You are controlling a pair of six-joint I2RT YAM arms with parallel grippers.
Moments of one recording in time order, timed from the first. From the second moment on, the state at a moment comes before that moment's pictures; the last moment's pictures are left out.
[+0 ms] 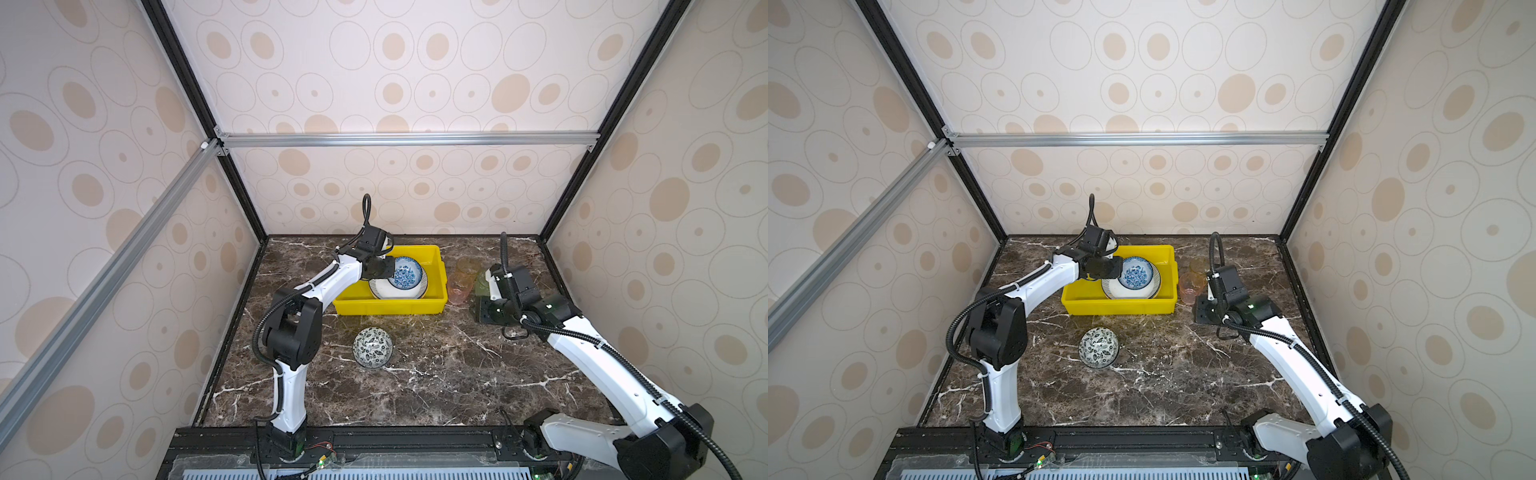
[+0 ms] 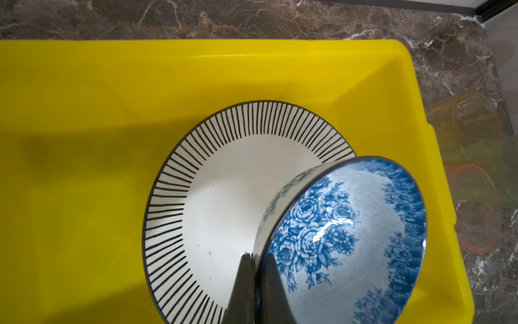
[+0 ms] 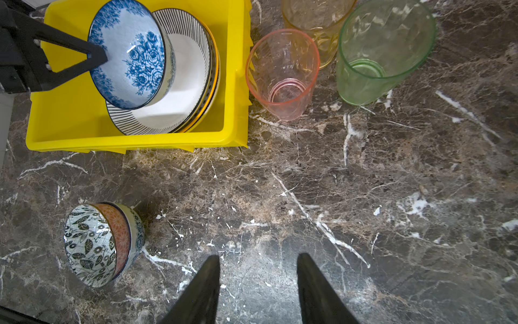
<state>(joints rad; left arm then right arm) -0.43 2.03 1.68 -0.57 0.10 -0.35 0.42 1.17 1.08 -0.83 0.00 0.46</state>
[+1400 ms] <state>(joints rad) -0.43 2.14 1.79 -0.61 0.09 -0.39 0.42 1.16 1.04 -0.83 0.01 0.45</state>
